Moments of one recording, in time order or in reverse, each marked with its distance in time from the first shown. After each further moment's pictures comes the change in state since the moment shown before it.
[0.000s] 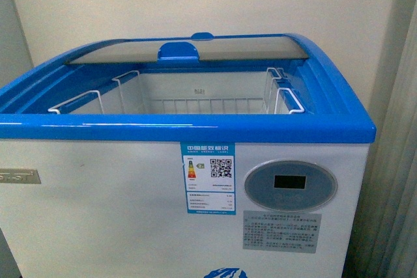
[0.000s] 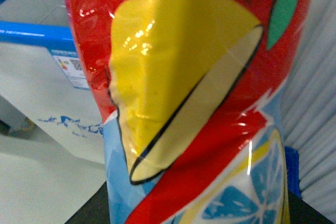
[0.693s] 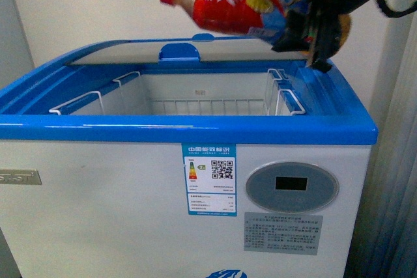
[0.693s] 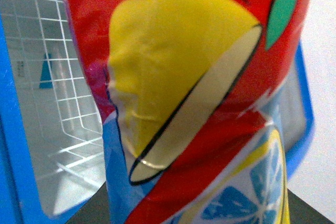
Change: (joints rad) left arm 0.073 -0.387 -0.251 -0.120 0.067 -0.009; right arm 0.211 1.304 1.020 0.169 -0.008 -1.168
